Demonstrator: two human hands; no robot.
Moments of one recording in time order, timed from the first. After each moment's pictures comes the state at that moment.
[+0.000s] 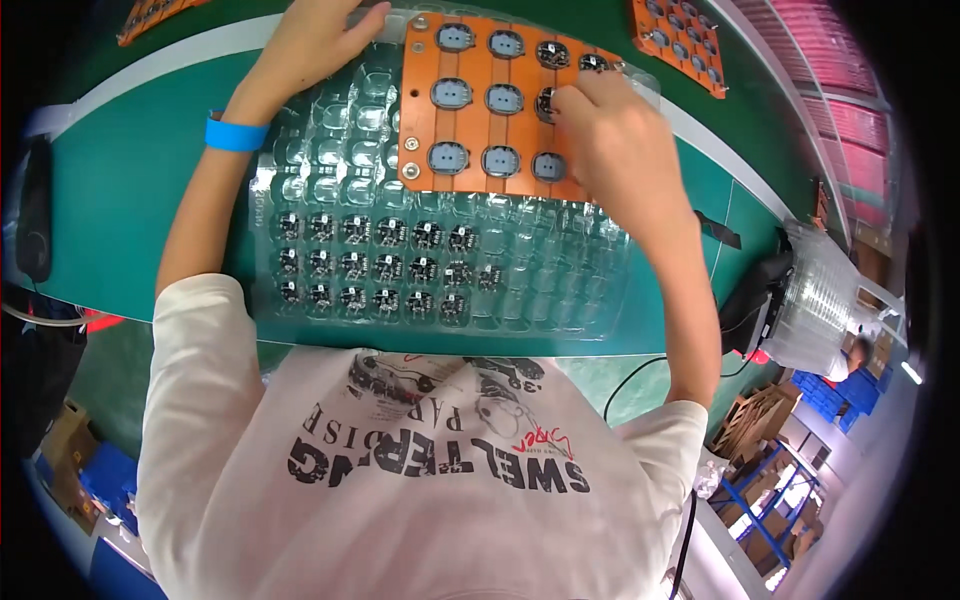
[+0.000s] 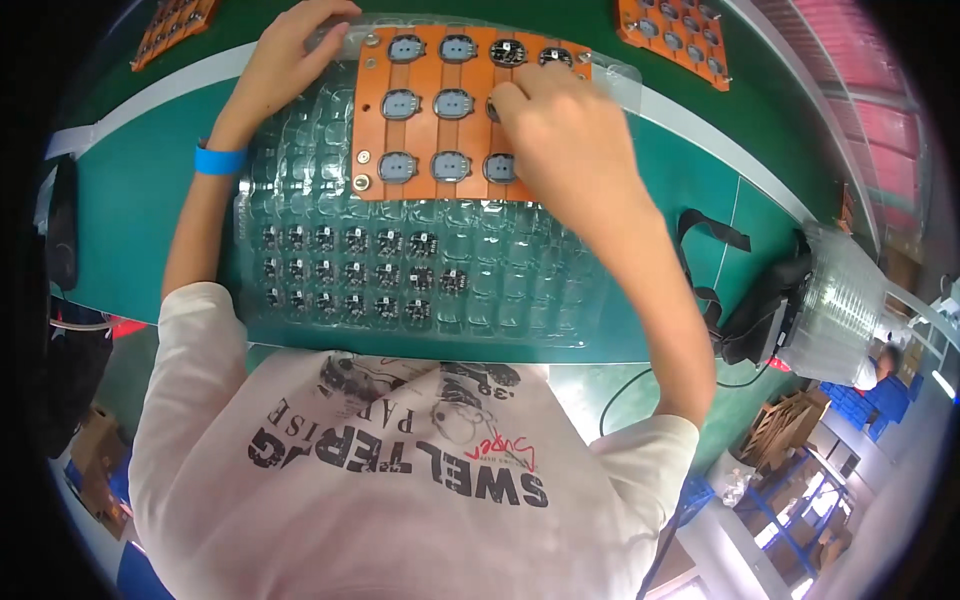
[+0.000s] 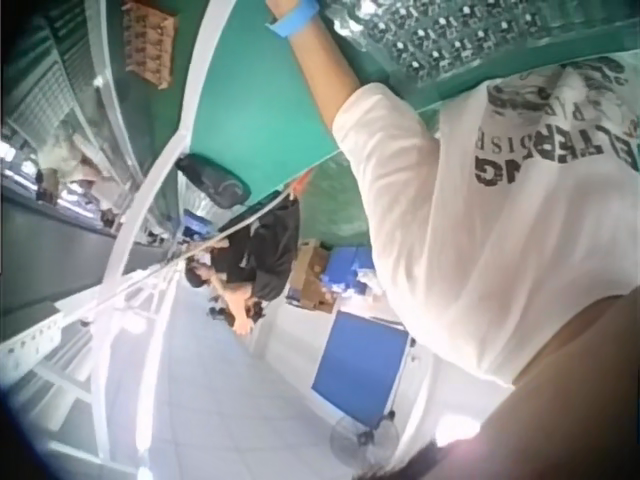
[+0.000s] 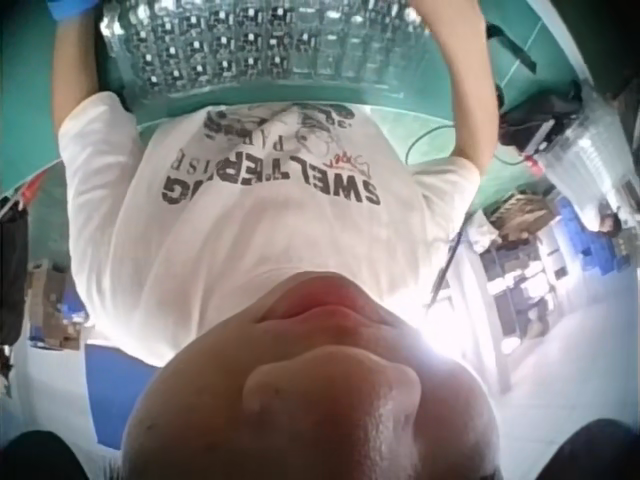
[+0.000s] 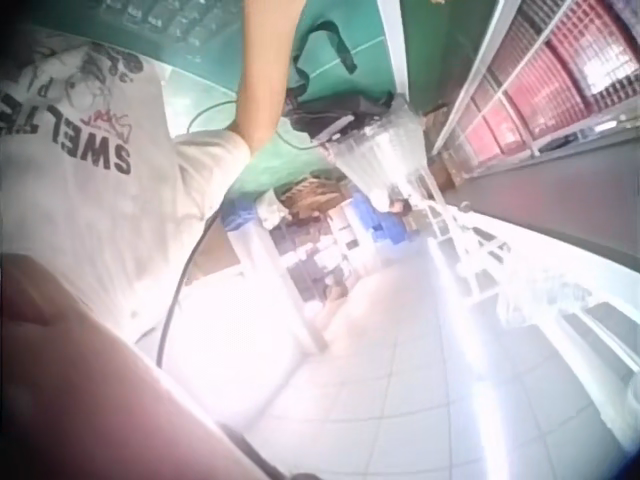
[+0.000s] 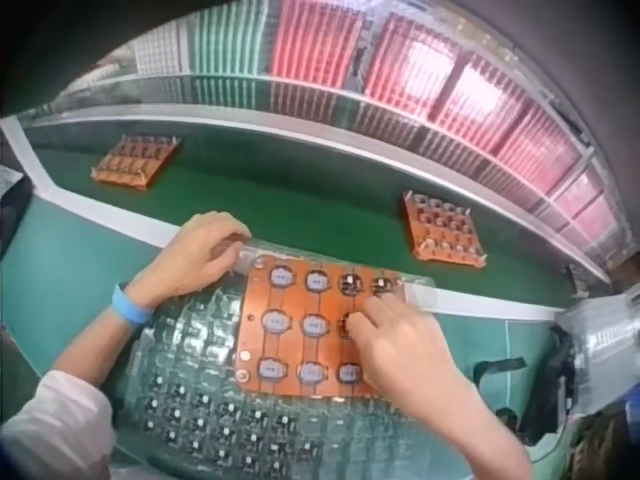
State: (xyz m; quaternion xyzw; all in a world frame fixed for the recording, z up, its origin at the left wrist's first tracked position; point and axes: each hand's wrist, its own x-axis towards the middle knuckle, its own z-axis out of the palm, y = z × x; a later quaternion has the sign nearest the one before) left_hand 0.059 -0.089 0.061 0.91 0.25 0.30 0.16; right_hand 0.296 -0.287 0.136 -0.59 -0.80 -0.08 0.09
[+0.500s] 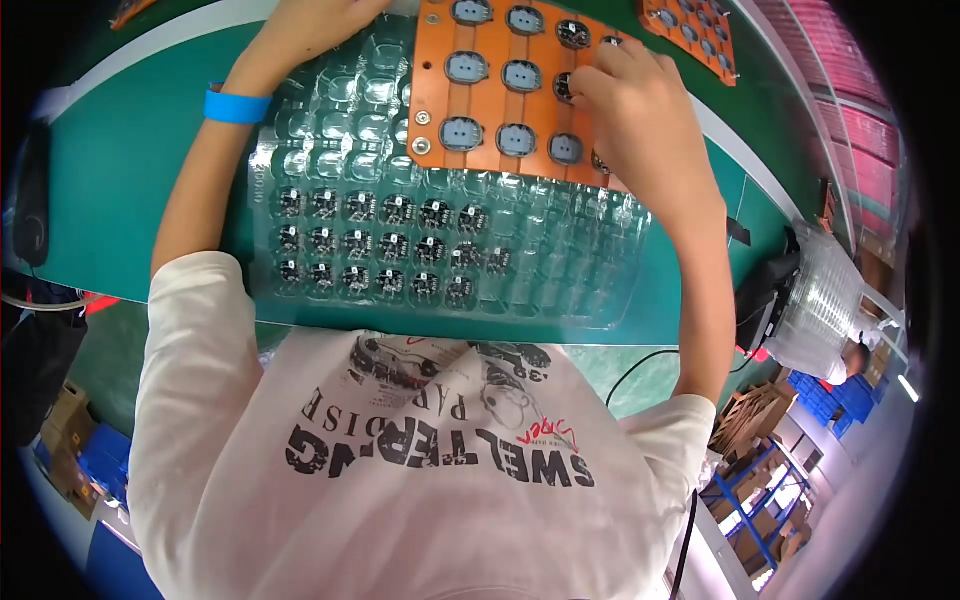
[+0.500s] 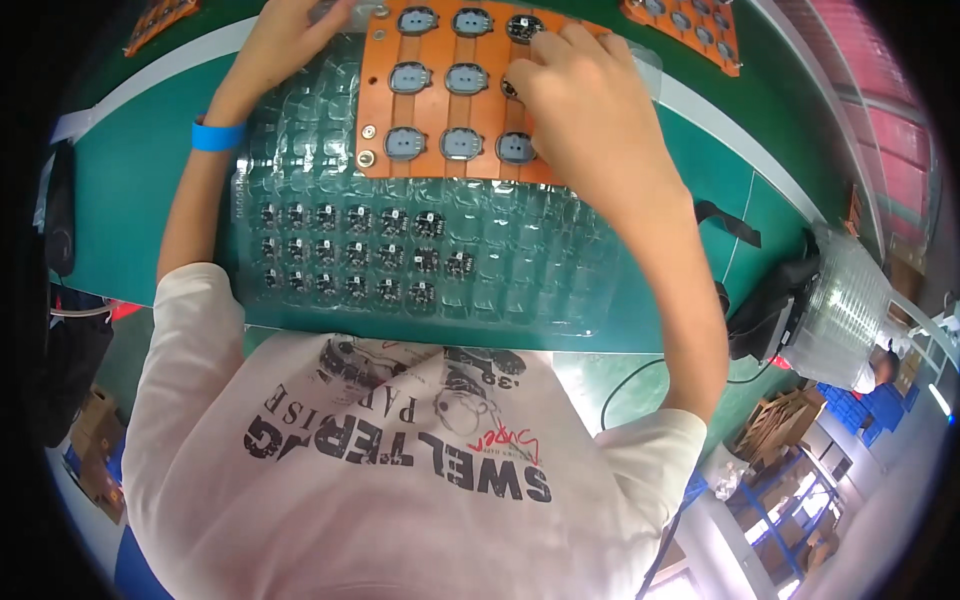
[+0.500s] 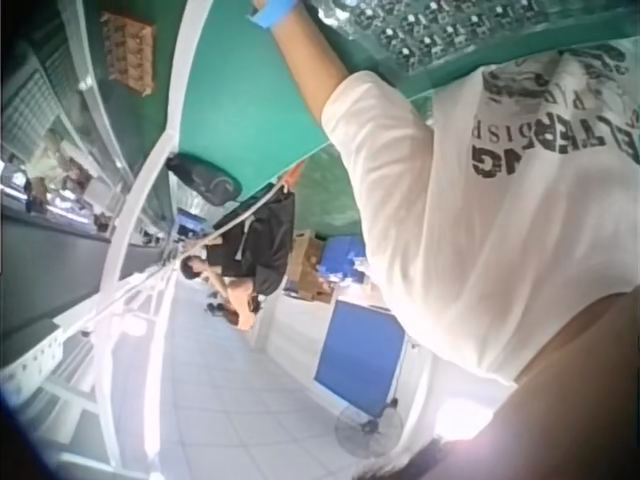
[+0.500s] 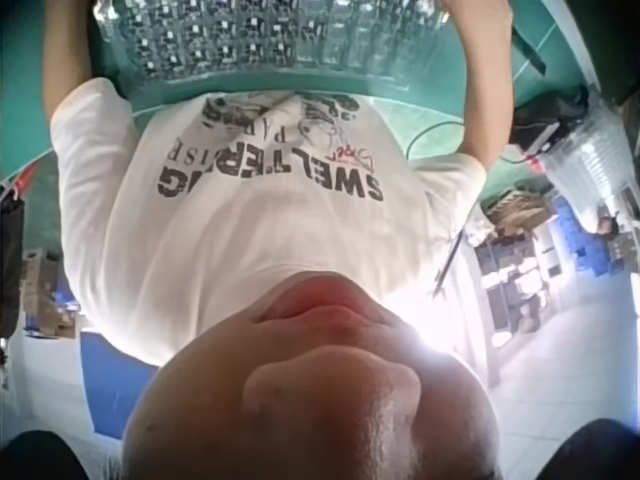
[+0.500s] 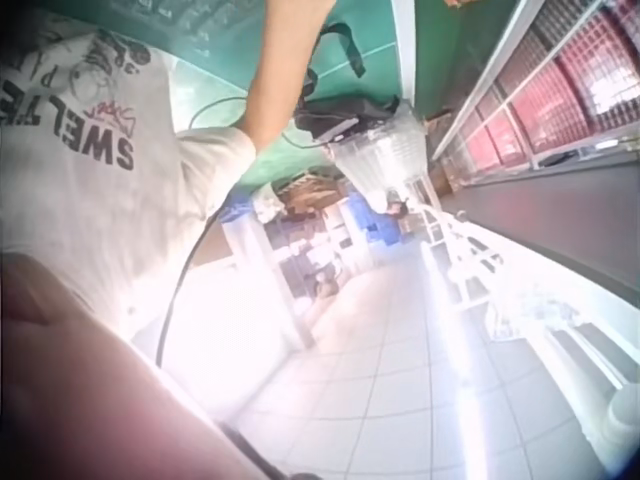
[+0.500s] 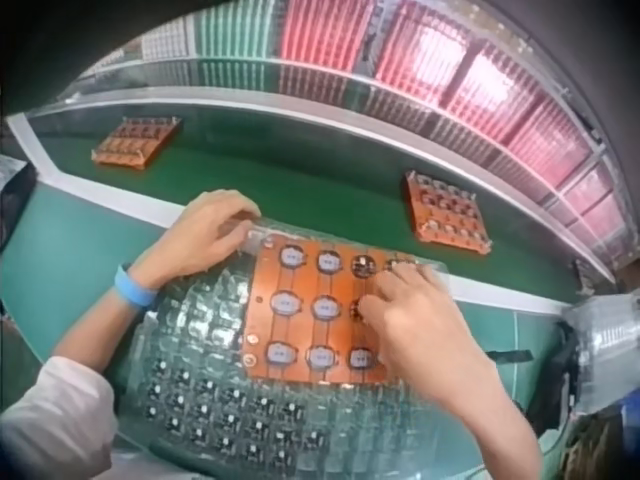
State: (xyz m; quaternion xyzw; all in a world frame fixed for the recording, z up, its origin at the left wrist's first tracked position) left_hand 0.060 -0.086 0.060 0.92 0.23 0.29 0.15; right_hand 0.297 -0.280 0.133 -0.57 -0.81 -0.09 0.04
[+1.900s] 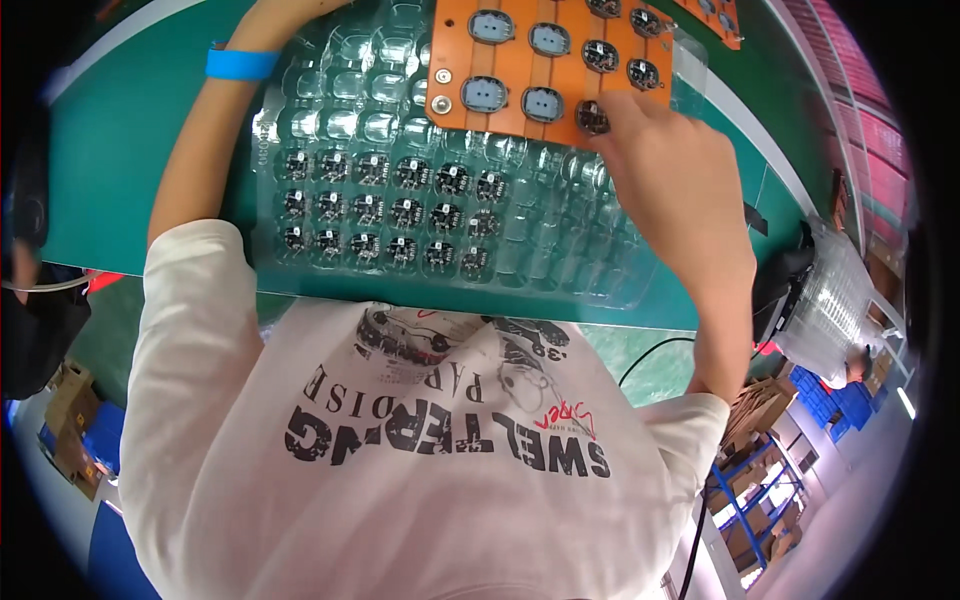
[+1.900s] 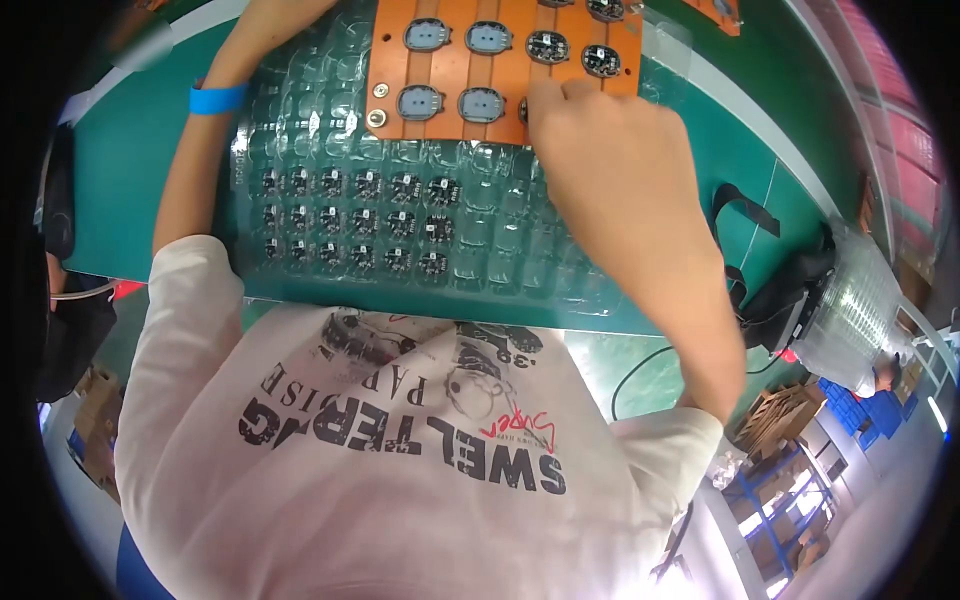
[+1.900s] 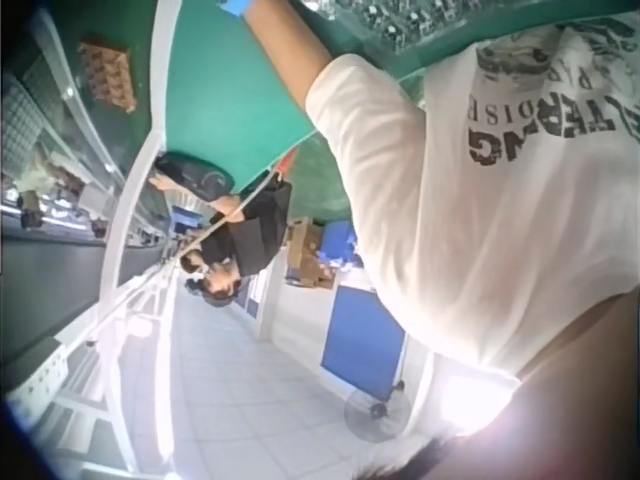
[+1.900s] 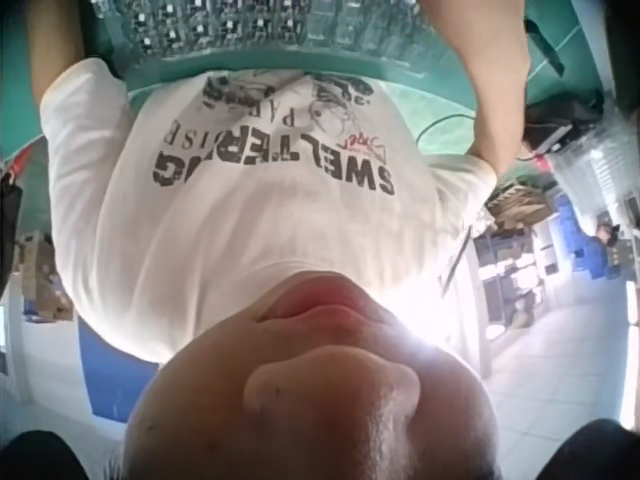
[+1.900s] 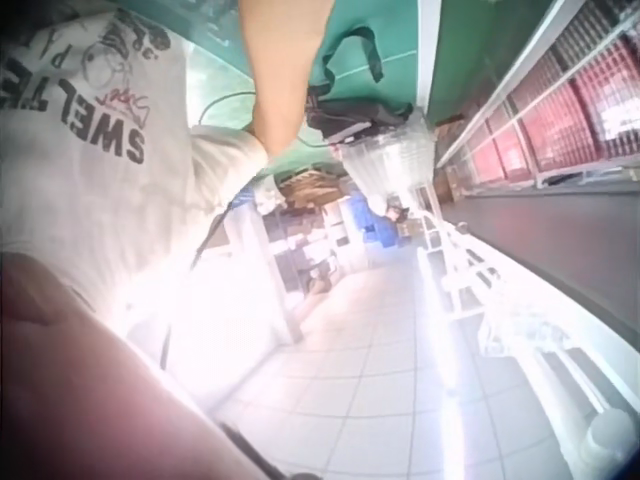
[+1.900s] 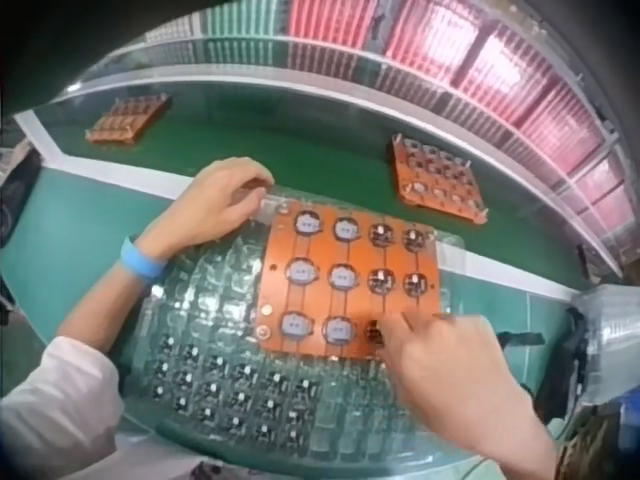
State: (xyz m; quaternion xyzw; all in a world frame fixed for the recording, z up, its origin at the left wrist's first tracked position) left_hand 0.060 -0.091 0.068 0.91 0.23 0.30 0.16; right_hand 0.266 -0.315 0.160 -0.60 -0.79 0.01 -0.08
